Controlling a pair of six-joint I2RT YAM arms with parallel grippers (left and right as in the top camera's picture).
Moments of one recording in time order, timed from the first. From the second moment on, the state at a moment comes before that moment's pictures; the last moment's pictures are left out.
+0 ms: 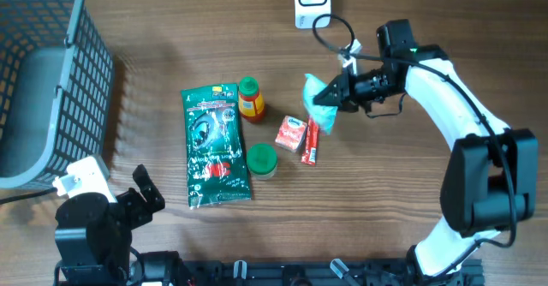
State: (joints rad) left arm 0.03 0.45 0.92 -1.14 -0.25 -0.28; right arm 0.15 1.86 1.35 -0.83 -0.85 0.19
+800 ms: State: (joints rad) left arm 0.03 0.45 0.92 -1.14 -0.25 -0.28; right arm 0.24 1.77 1.35 -0.07 -0.57 -0.23
